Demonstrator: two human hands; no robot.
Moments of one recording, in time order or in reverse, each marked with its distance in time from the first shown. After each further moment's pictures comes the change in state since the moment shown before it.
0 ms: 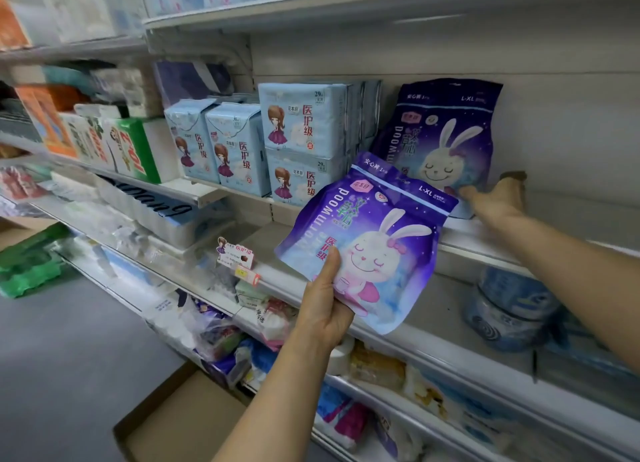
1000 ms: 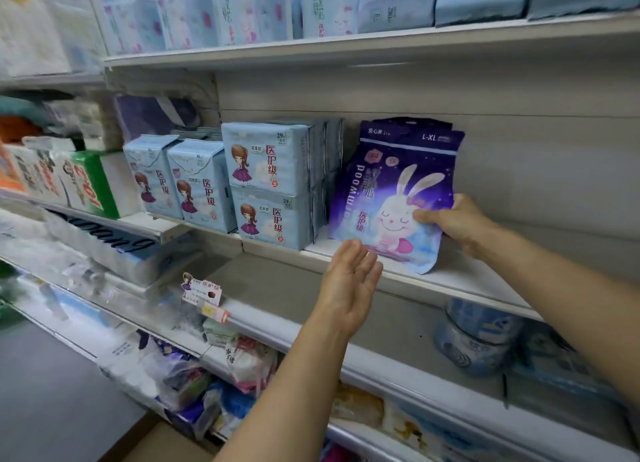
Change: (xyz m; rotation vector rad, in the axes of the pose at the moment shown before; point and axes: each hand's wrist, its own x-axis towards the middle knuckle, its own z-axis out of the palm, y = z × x) left_hand 0.038 -0.016 0.085 0.105 -0.013 -0.051; right_hand -0.025 -0.036 -0.035 0.336 -0.310 -0.081
